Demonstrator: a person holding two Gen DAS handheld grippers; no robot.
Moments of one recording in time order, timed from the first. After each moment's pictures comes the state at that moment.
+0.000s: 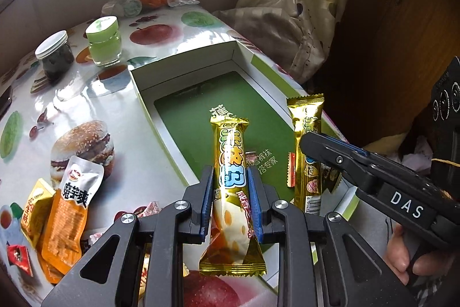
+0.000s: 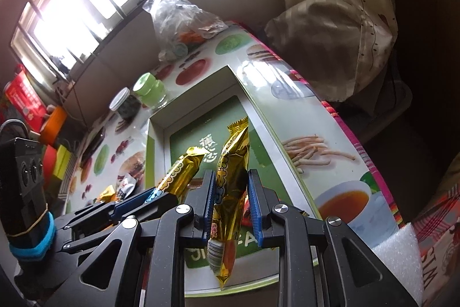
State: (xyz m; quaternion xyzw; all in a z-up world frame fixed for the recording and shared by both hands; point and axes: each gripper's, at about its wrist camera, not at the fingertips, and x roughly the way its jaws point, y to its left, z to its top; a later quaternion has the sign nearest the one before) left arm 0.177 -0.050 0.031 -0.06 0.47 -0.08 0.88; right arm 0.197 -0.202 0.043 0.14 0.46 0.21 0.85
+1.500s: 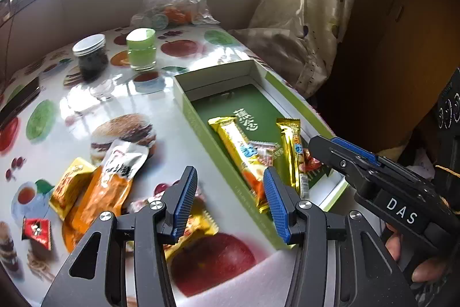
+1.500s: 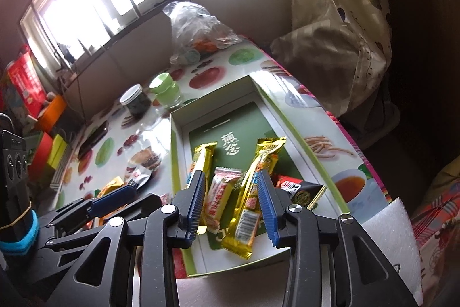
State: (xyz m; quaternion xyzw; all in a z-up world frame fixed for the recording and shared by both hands) left arm 0.121 -0.018 0.060 -0.08 0.43 -0.06 0.90; right arm 0.151 -0.174 0.076 0.09 0.42 0.19 0.88
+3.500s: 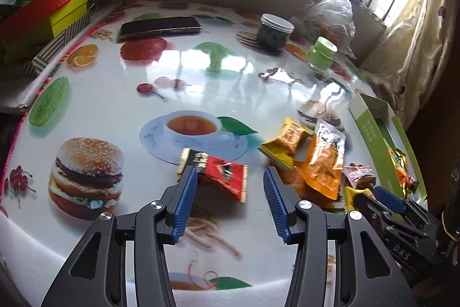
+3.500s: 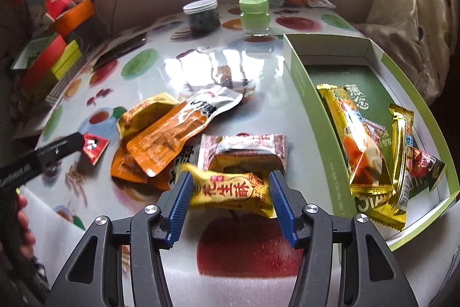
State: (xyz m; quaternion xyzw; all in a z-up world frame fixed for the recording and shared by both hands) left arm 0.025 0.178 0.025 -0.20 0.42 0.14 0.88; right arm 0.105 -0.024 0.023 -0.06 0.47 0.27 0.84
